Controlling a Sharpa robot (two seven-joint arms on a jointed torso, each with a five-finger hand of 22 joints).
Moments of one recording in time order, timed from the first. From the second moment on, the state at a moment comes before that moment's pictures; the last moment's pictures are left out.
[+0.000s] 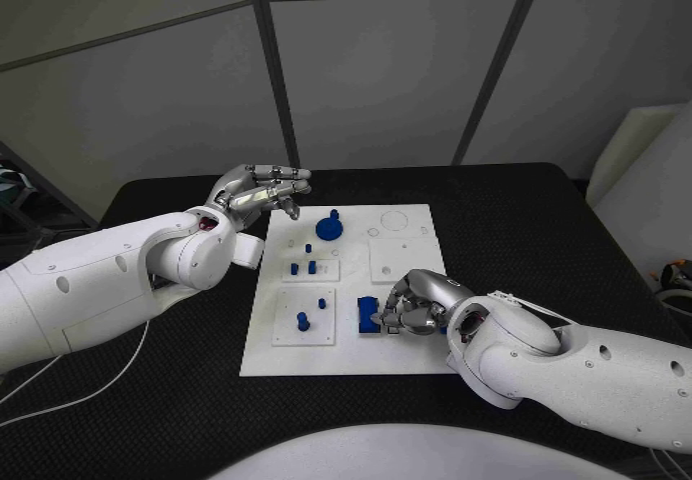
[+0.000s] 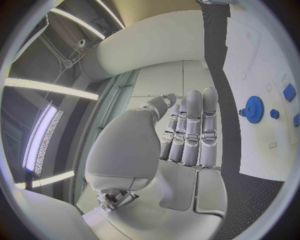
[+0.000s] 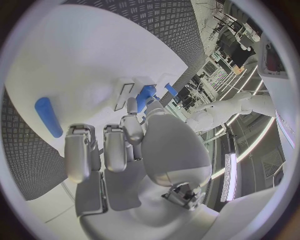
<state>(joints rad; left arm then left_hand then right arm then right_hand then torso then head) 1.10 -0.86 0.05 1.46 -0.10 -0.24 0.32 1.39 -0.14 0.42 -0.03 0.32 0.97 0.20 0.15 0.07 1.02 0.12 0.35 0.12 1.17 0.03 0.93 0.47 0.19 1.08 0.13 0.70 0.88 0.90 -0.84 -0.01 1.85 -1.47 -0.42 -0.59 1.29 0.00 -0.10 0.24 0.34 1.05 0.05 0.43 0.36 1.39 -0.03 1.17 1.22 1.47 -0.08 1.43 1.31 0.03 1.47 0.04 1.51 1.31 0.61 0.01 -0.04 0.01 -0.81</state>
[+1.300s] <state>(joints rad) 1.08 -0.86 0.05 1.46 -0.10 -0.24 0.32 1.39 -0.14 0.42 -0.03 0.32 0.97 0.20 0.15 0.07 1.02 0.12 0.35 0.12 1.16 0.04 0.93 0.47 0.19 1.08 0.13 0.70 0.88 0.90 -1.11 0.02 1.93 -1.52 -0.45 -0.52 1.36 -0.02 -0.17 0.27 0.36 1.02 0.08 0.31 0.31 1.38 0.00 1.14 1.21 1.47 -0.06 1.43 1.31 0.03 1.47 0.05 1.50 1.31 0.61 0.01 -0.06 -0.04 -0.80</state>
